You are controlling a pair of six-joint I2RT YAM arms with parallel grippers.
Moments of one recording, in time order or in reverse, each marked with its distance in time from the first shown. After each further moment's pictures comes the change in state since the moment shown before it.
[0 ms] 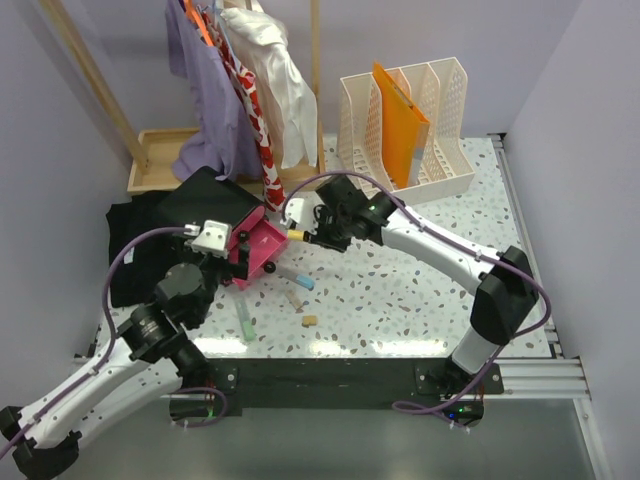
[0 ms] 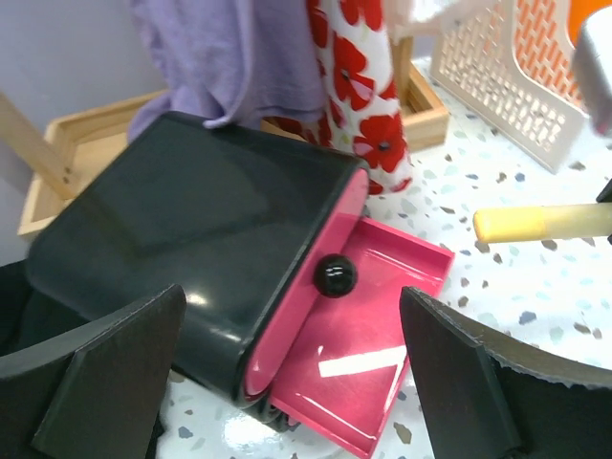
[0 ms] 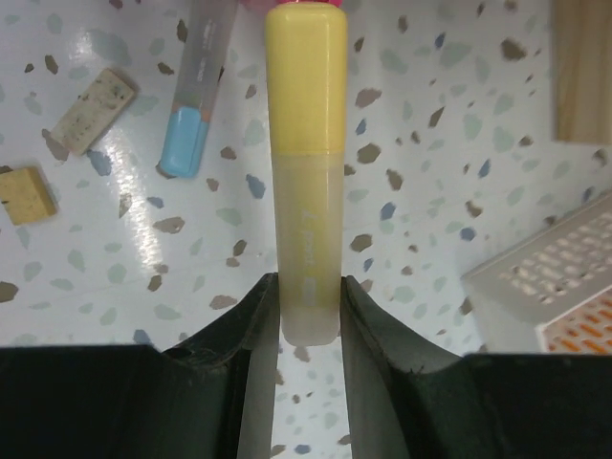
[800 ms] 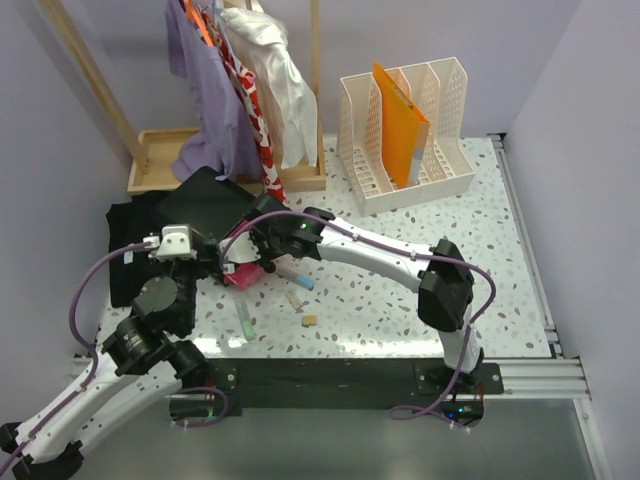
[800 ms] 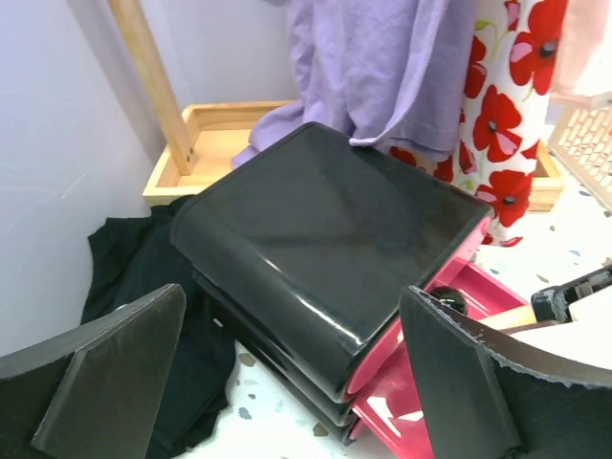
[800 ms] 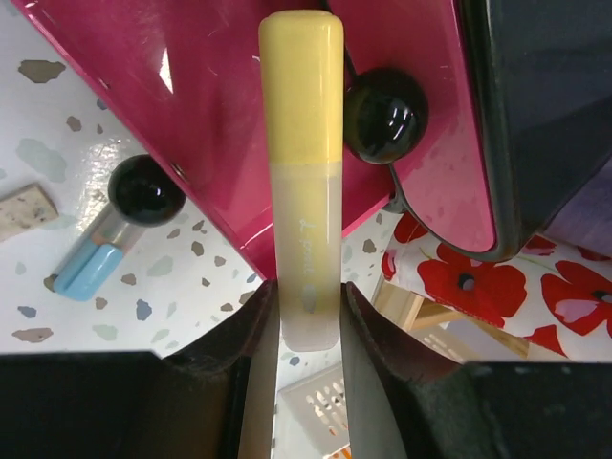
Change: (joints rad) left arm 0.007 -0.150 -0.018 0.017 -0.285 0.011; right arm 0.268 0.318 0.374 0.019 0.237 -0.416
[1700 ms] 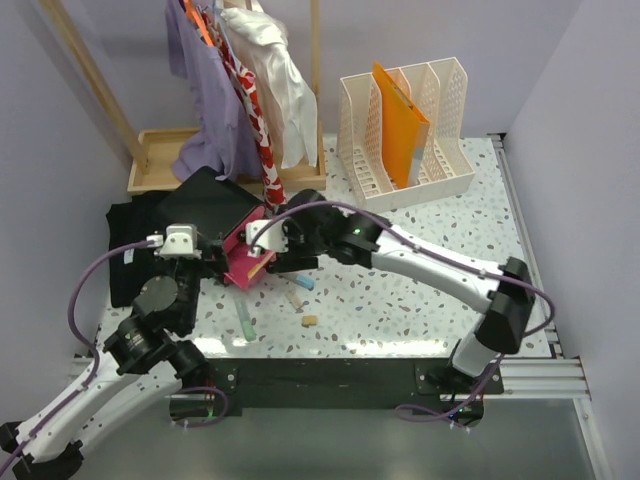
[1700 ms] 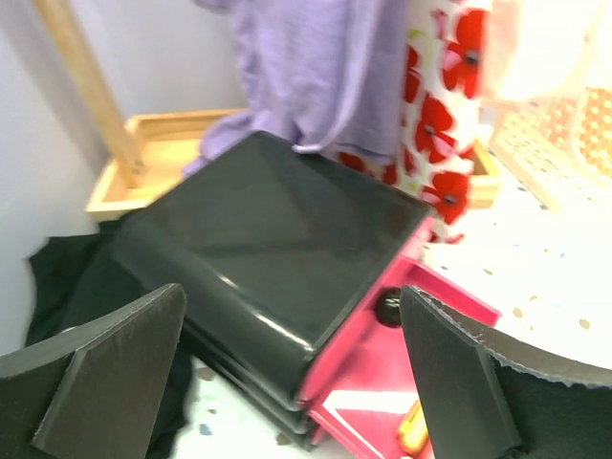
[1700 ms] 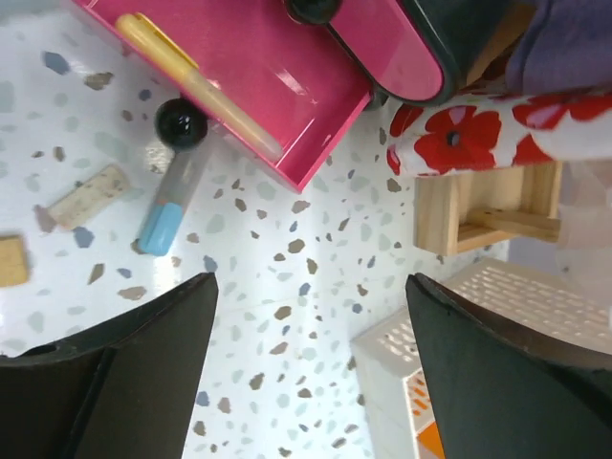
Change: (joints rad) left arm 0.004 0.010 -0.002 0.029 0.091 -0.021; right arm -0.045 -0.345 -0.281 0.086 -0.055 0.261
